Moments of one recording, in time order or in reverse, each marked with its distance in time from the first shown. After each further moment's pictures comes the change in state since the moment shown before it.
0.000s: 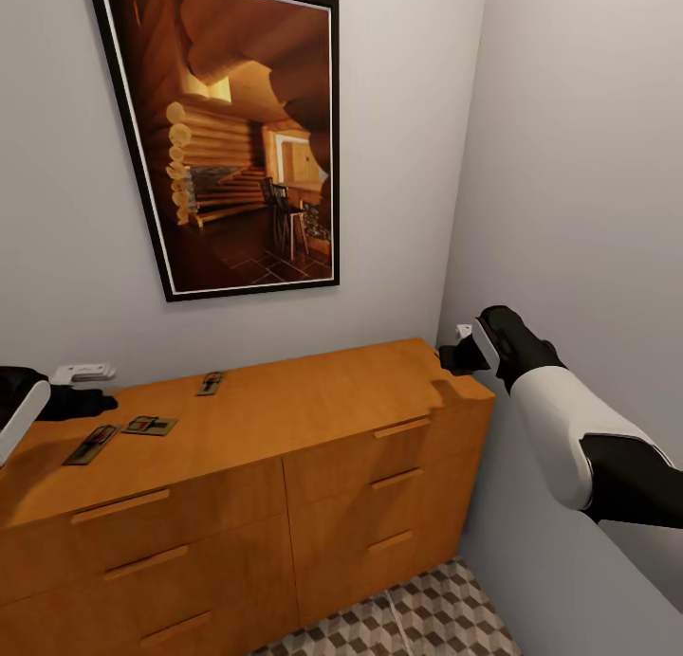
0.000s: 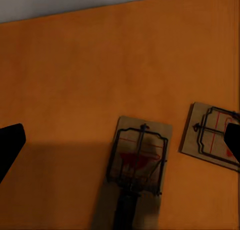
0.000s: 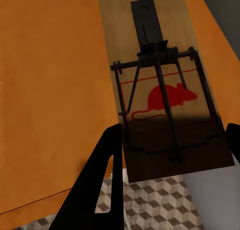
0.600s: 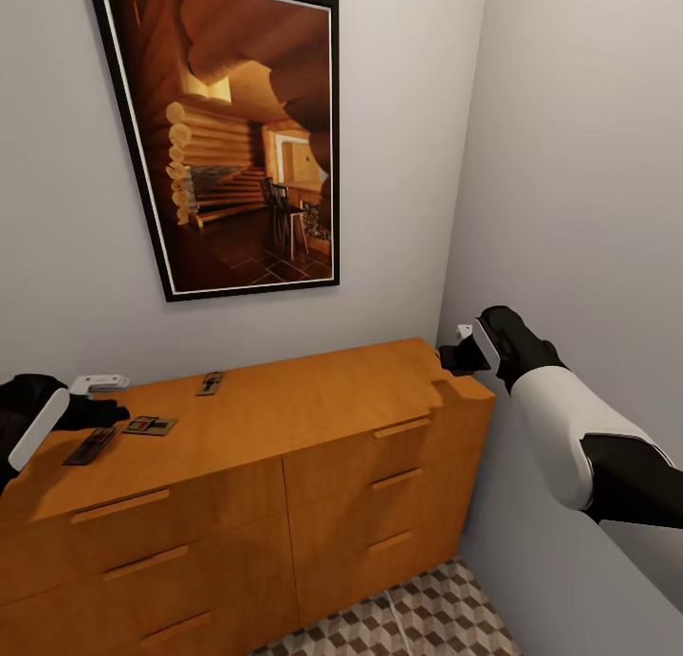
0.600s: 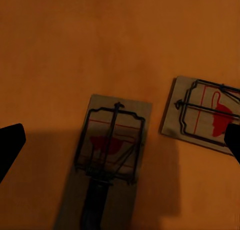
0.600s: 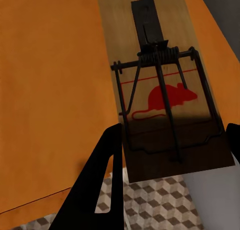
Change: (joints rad) left arm 0.000 -0.035 -0.038 0.051 -0.002 0.001 0.000; right arm 0.000 -0.002 0.000 0.002 0.000 0.000 0.001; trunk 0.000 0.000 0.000
